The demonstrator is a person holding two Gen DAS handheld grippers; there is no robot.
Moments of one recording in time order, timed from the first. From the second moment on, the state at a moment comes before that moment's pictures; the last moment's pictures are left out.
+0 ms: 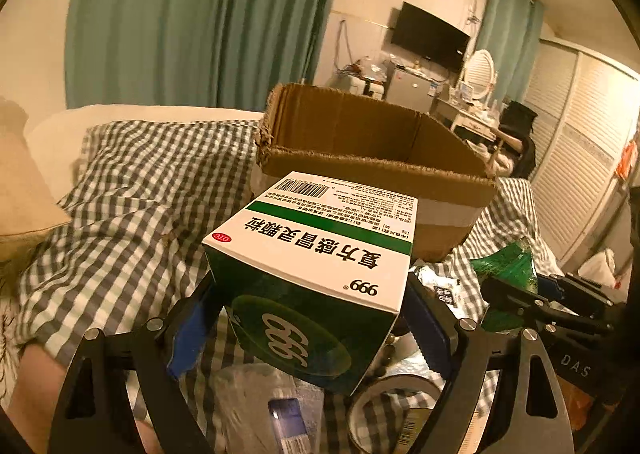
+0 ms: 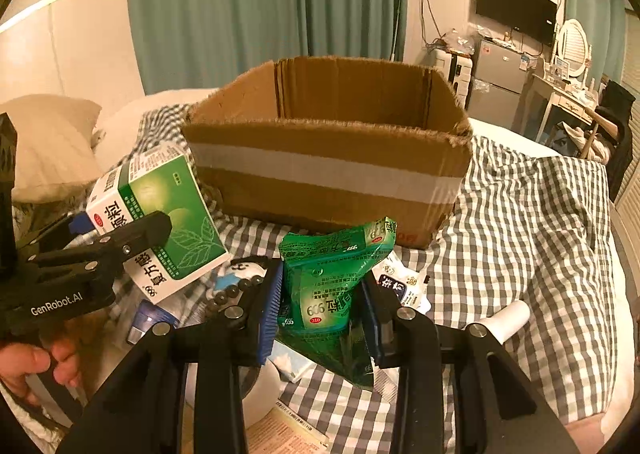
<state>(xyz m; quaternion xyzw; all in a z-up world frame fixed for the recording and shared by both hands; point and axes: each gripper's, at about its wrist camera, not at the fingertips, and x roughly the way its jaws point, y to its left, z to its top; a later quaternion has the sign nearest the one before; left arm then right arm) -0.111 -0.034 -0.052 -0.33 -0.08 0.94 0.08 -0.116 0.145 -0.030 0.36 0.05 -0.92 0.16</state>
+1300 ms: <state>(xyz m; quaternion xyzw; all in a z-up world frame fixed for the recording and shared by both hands) -0.179 0.026 0.048 -0.23 -0.02 0.97 0.04 -0.180 0.166 0.059 0.28 0.01 -0.94 0.18</state>
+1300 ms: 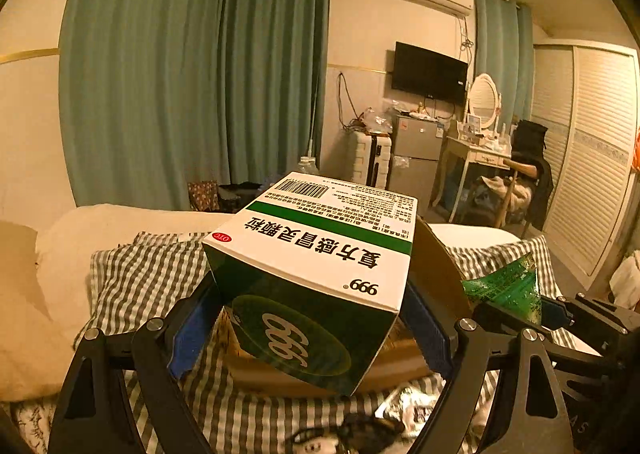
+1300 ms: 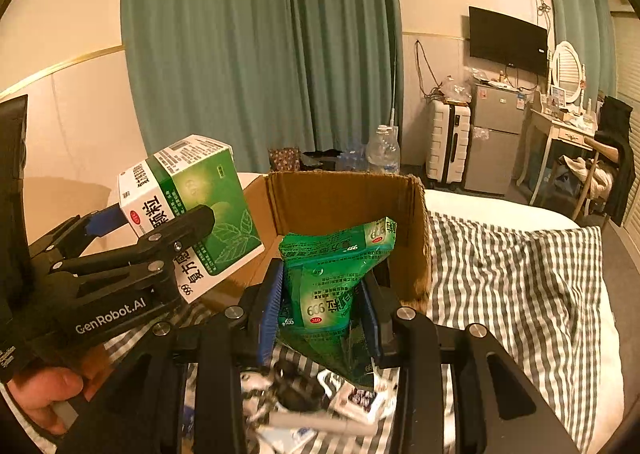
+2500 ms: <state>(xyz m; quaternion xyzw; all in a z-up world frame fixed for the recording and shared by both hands) -0.271 0.003 -0.015 -0.25 -0.06 0.97 0.03 -0.287 0.164 0.006 0.27 -0.04 -0.95 0.16</state>
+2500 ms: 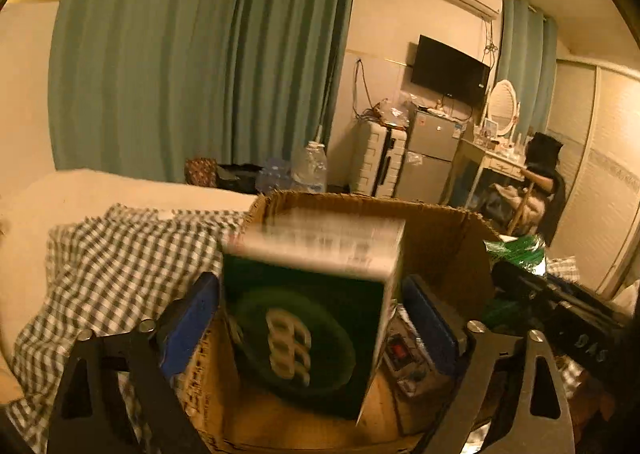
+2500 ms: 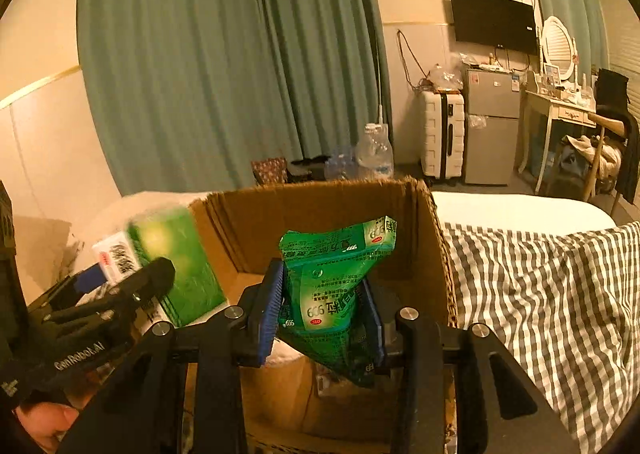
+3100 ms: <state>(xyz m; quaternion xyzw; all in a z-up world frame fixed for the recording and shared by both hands) -0.224 0.020 -0.004 -0.26 0.00 0.97 0.02 -0.247 0.190 0.023 0.28 -0.06 -0.95 0.15</state>
